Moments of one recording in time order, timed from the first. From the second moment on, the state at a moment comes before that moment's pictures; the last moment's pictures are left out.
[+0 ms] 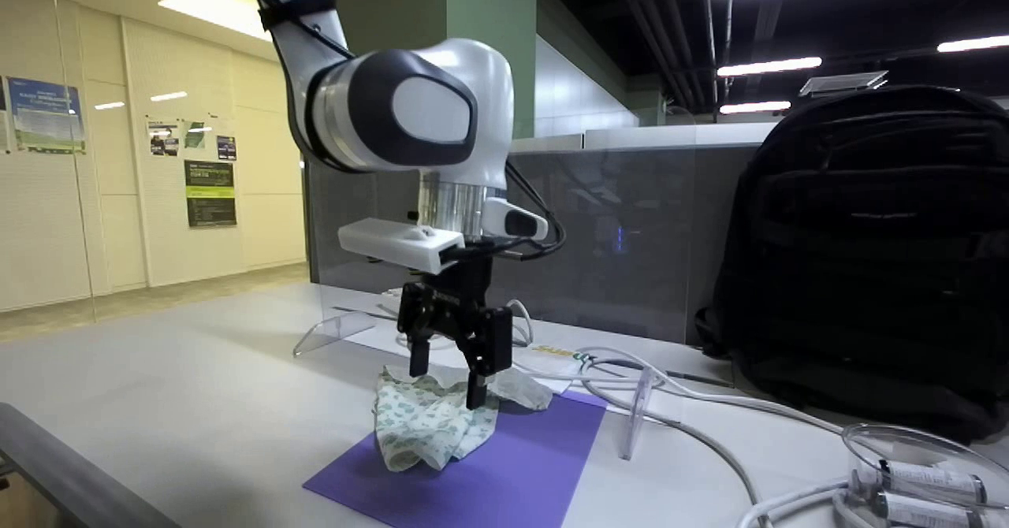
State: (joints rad) arm -0.08 0.23 -0.12 -2.51 0.18 2.66 -0.12
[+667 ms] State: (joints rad) arm -0.09 0.40 -0.07 -2.40 0.16 2.66 -0.12
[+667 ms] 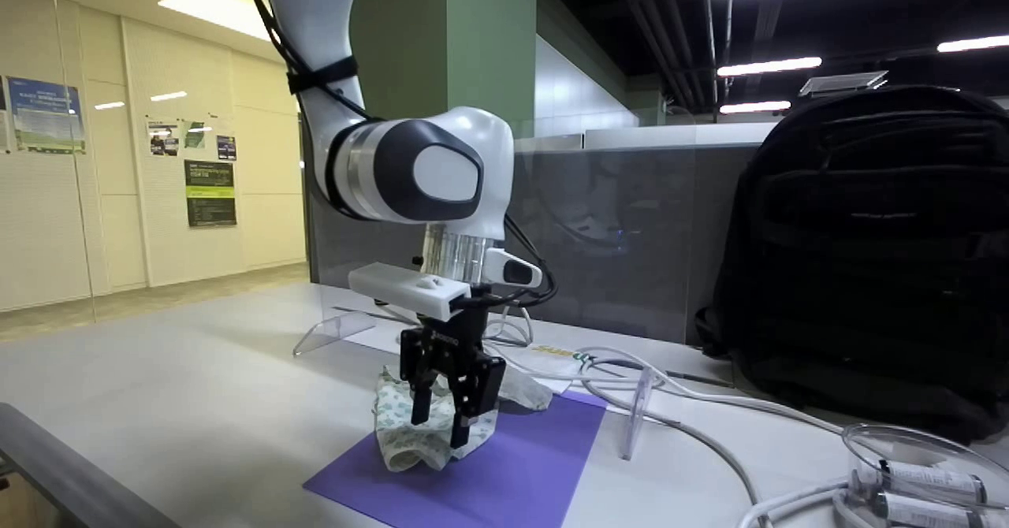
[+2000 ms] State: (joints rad) arm 0.01 0.22 -0.05 -2.38 0.04 2.61 0.07
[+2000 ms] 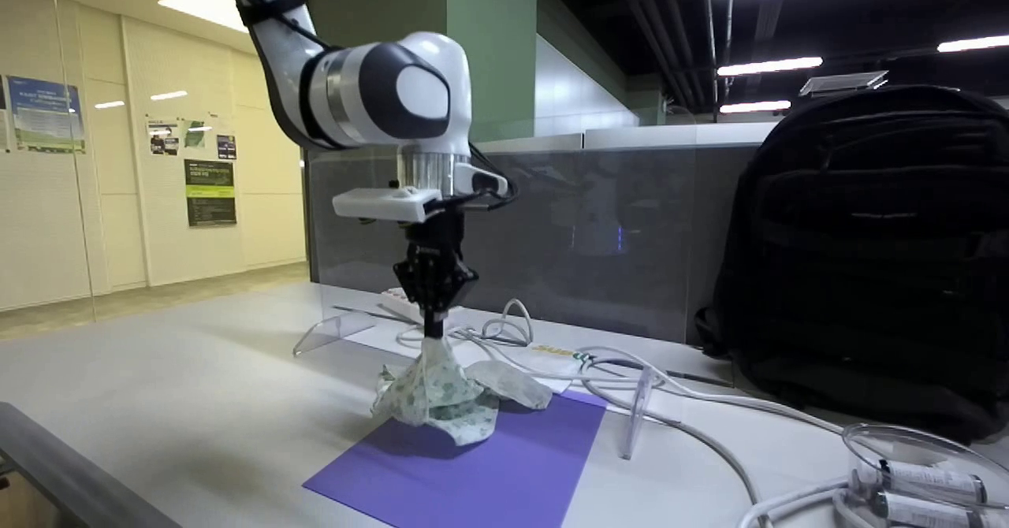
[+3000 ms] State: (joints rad) arm 0.06 -0.19 0.04 -2.25 0.08 2.26 0.23
